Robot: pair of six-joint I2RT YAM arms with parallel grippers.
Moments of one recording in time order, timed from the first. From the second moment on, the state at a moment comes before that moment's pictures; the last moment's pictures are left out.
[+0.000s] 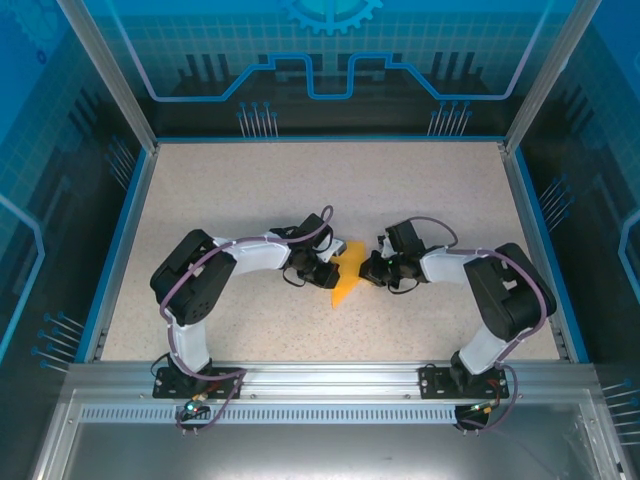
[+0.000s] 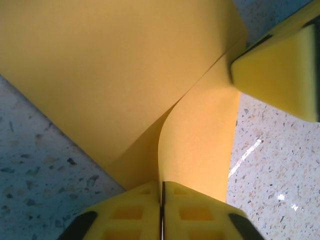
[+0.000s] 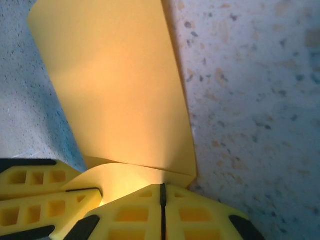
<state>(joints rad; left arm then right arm) -0.66 1.88 1.08 -0.39 0.39 -0.27 0.42 1.64 0.68 -0.08 -0.48 0.81</state>
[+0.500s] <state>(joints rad) -0.66 1.69 1.09 -0.49 0.31 -0.35 0.33 1.40 0.61 -0.21 -0.45 0.76</state>
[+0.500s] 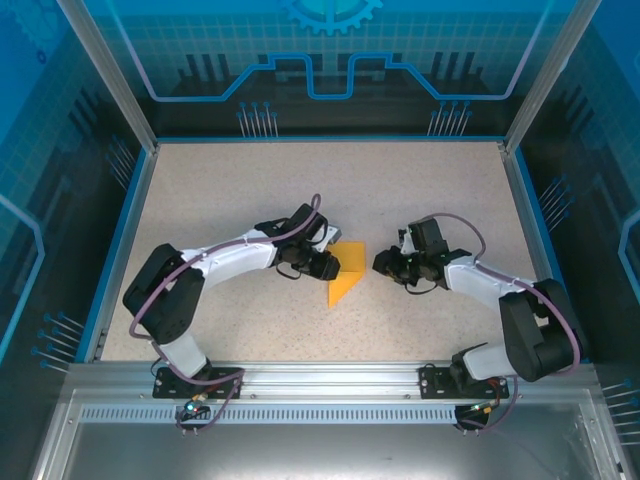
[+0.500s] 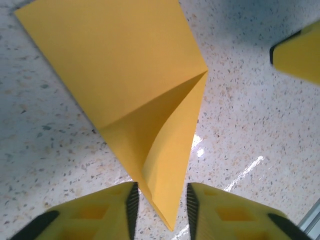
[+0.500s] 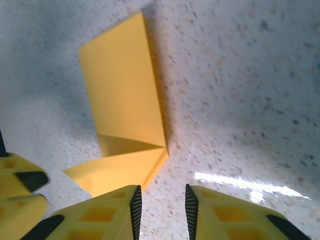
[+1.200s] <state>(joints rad) -0.69 1.78 1.12 -0.45 0.34 -0.43 0.35 1.51 0.60 -0.10 -0.53 0.79</state>
